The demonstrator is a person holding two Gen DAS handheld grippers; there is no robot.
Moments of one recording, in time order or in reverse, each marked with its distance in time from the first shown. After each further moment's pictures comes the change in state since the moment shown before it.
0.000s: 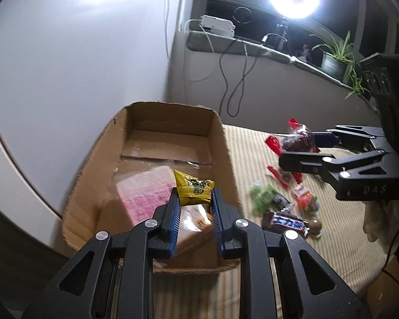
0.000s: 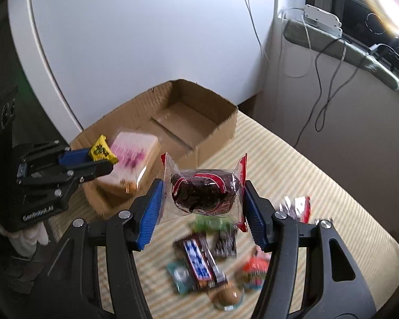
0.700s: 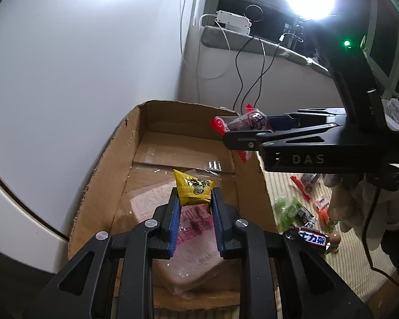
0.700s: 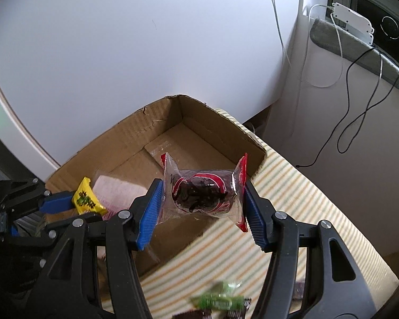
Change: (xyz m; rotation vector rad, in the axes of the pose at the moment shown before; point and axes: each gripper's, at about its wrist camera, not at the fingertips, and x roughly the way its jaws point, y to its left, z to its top) left arm 0.029 0.022 0.013 -0.030 0.021 0.029; right arm 0.088 0.005 0.061 -0.029 0.034 0.024
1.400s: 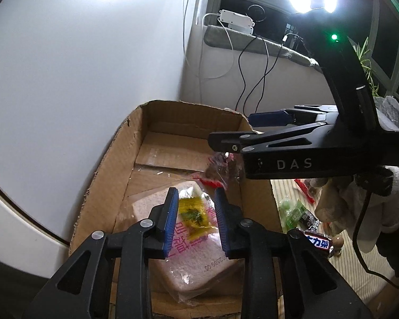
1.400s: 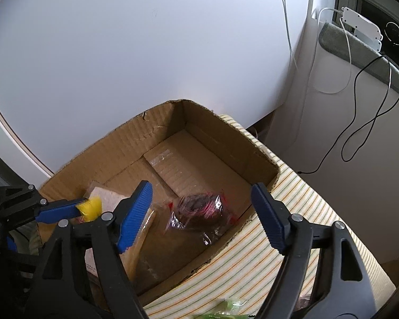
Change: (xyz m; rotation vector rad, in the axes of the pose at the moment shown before) left arm 0.004 0.003 0.003 -0.006 0.002 0.004; right arm 0.010 0.007 0.011 -0.019 -0.010 -0.011
